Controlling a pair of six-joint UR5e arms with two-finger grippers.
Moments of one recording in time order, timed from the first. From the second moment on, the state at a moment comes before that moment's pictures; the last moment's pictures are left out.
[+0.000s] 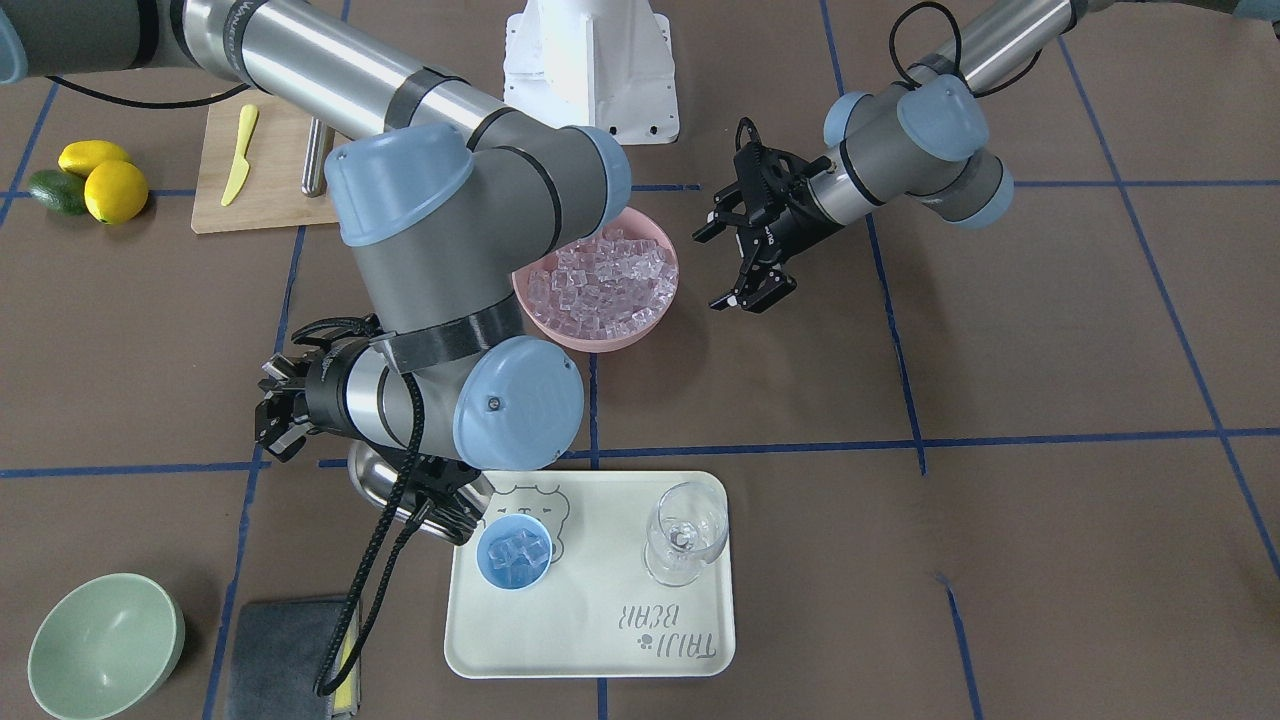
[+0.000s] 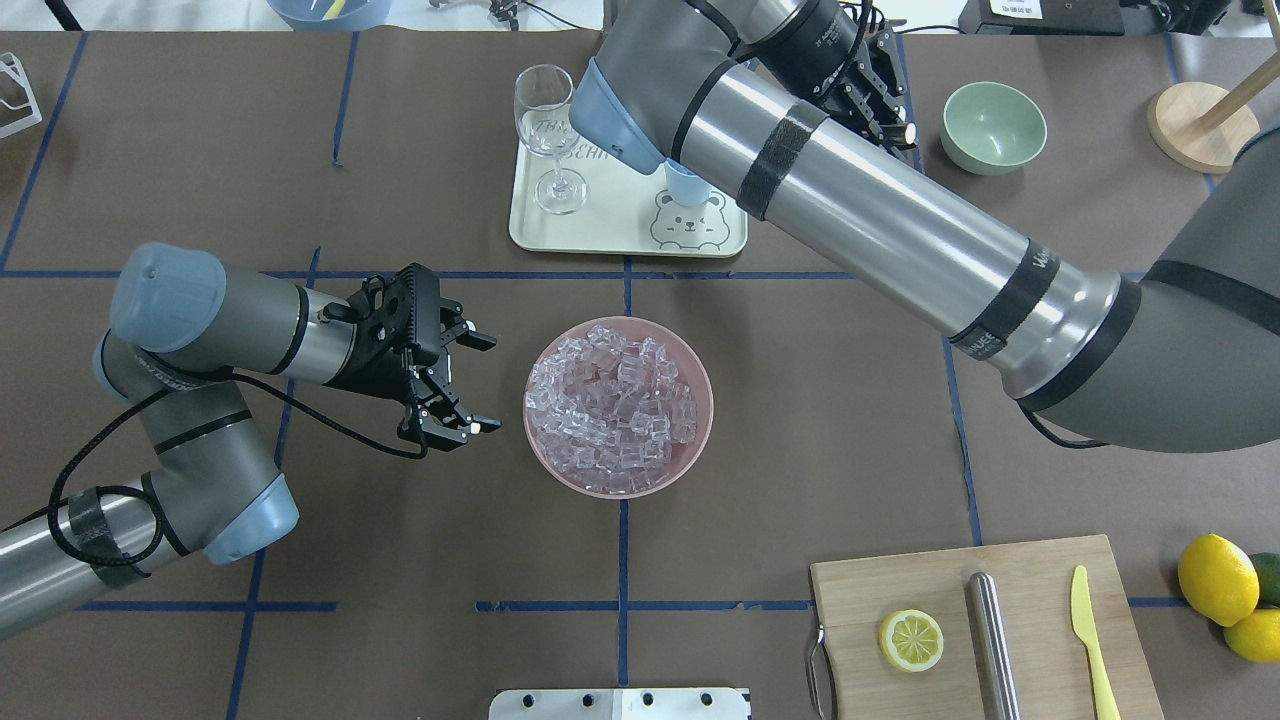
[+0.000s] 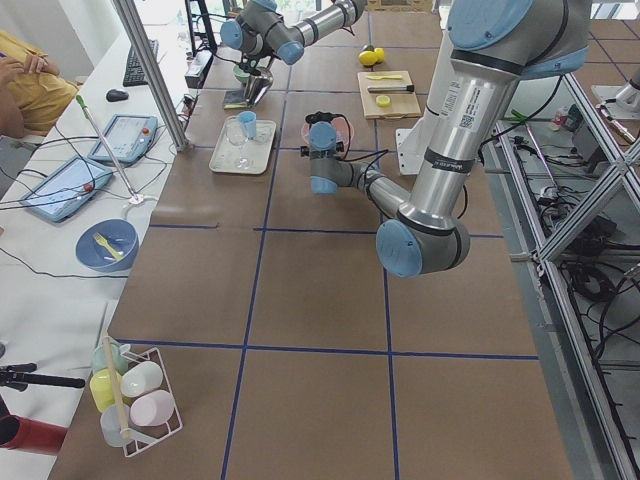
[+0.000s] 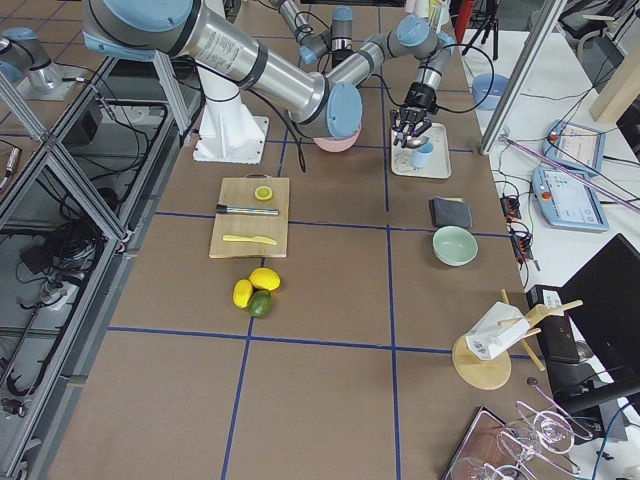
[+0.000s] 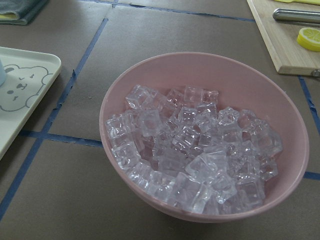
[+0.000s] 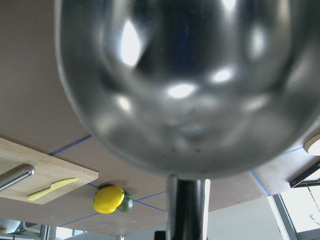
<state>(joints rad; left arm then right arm) -0.62 -1.96 -1.58 -2.65 -2.13 -0.07 0.85 -0.31 0.95 -2.54 1.73 -0.42</state>
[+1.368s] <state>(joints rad) -0.63 -1.96 -1.59 -2.65 -2.14 -0.06 0.94 -0.94 1.75 -2.40 2.10 0.17</state>
